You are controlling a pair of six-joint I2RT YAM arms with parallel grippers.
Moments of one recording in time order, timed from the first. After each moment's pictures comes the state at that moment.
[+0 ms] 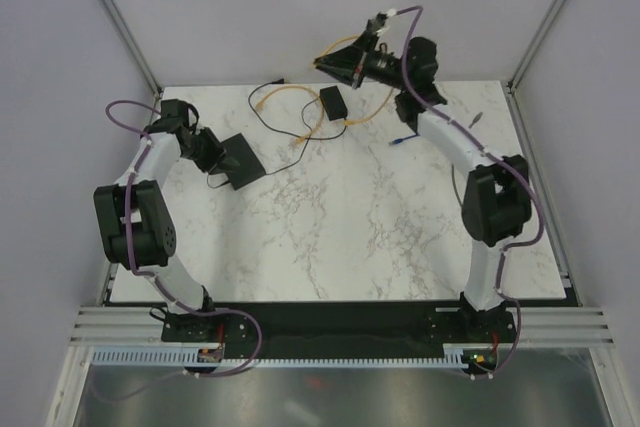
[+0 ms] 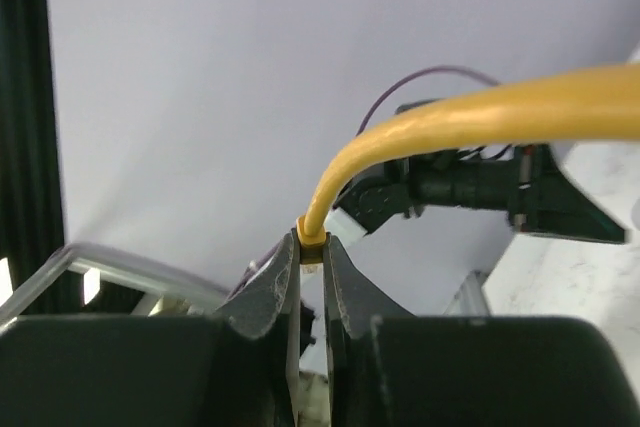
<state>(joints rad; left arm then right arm) 0.12 1.73 1.31 -0.69 0.40 -0.56 0.39 2.05 1.74 0.68 -0.87 1.62</state>
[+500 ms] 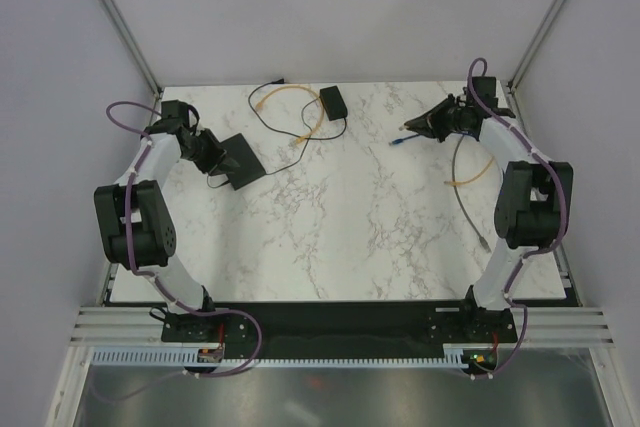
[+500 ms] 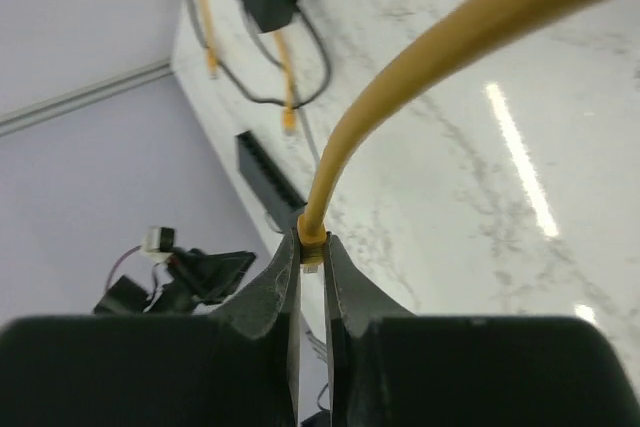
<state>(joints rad) 0.12 1.73 1.30 -0.69 0.40 -0.55 -0.03 1.84 1.44 -0.34 -0.60 1.05</state>
